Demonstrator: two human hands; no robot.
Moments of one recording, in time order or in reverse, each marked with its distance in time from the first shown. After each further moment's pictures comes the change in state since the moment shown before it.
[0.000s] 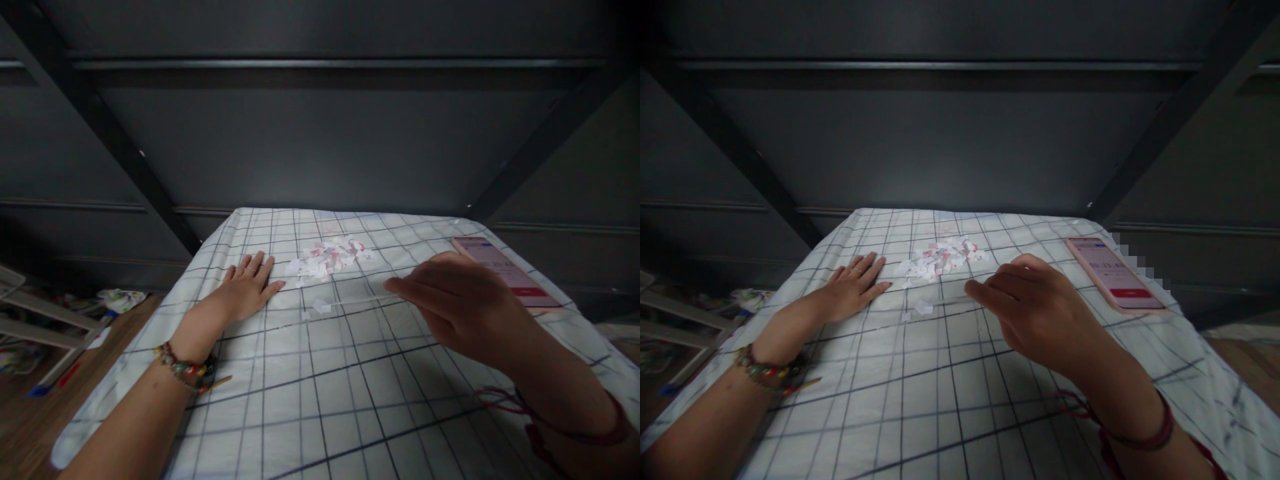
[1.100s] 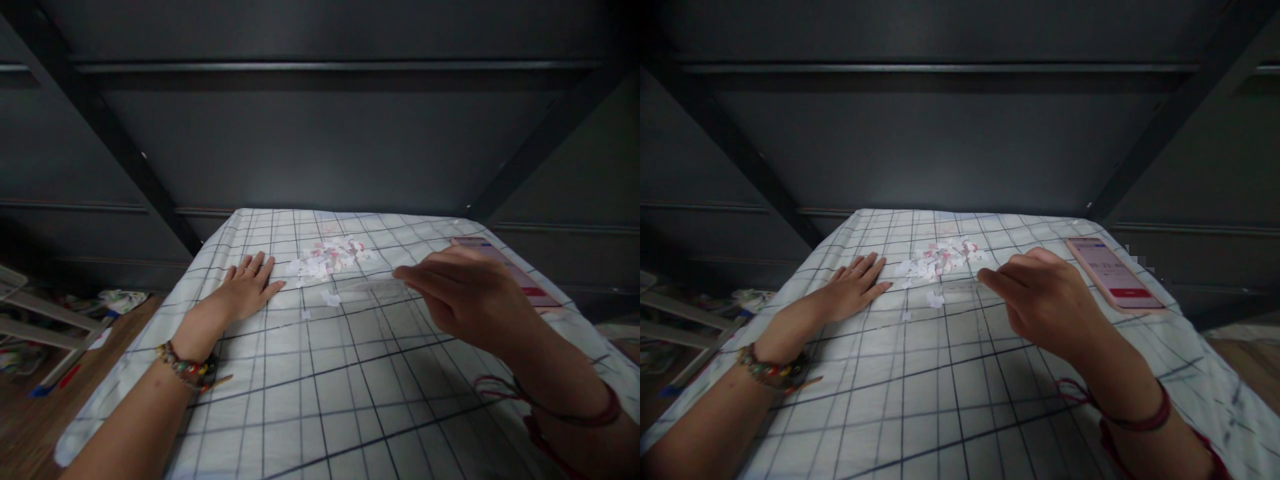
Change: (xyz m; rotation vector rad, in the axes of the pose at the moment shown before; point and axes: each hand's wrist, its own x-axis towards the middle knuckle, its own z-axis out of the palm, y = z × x) left_hand 0.000 -0.001 0.002 0.030 -0.015 -0.006; right_hand -0.003 0.010 0.004 -0.043 0.026 0.030
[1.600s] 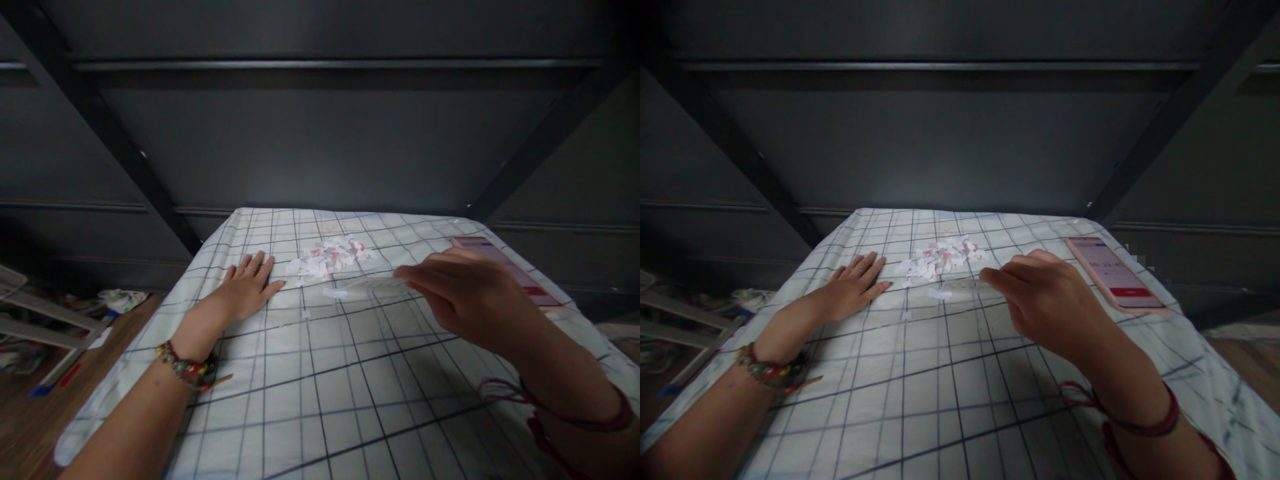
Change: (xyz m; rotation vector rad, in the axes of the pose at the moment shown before) left_hand 0.000 0.000 -0.001 0.002 0.010 0.011; right_hand -0.004 0.002 0.001 -0.009 -0.078 0.077
